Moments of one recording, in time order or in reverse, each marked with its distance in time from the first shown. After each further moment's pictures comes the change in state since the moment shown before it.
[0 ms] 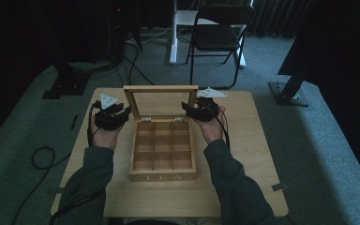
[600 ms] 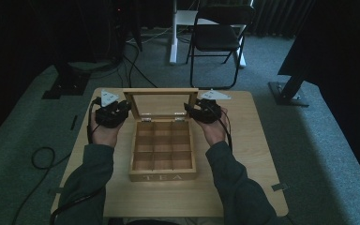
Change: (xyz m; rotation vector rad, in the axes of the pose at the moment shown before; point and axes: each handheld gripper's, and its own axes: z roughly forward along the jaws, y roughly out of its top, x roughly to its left) left arm -0.004 0.012 -0.010 -0.035 -0.033 0.033; right arm -0.002 -0.005 -0.013 -0.014 0.007 0.012
